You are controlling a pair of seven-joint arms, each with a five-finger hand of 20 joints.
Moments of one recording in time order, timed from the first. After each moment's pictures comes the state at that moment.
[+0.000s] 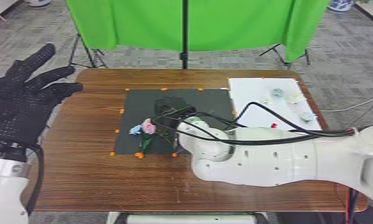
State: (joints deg) left arm 134.3 -45.7 -110.9 -139.5 28.8 15.9 16.7; right arm -22.3 -64.7 -13.7 -95.9 -100.4 19.2 43.9
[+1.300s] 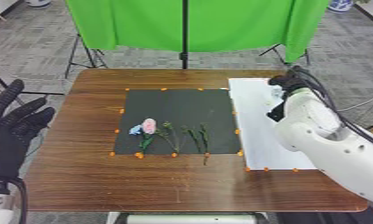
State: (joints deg) left arm 148.5 -52.2 -114.7 -140.6 26.4 20.2 23.3; right arm -56.9 -37.8 40.9 -106.5 -106.5 13.3 67.9
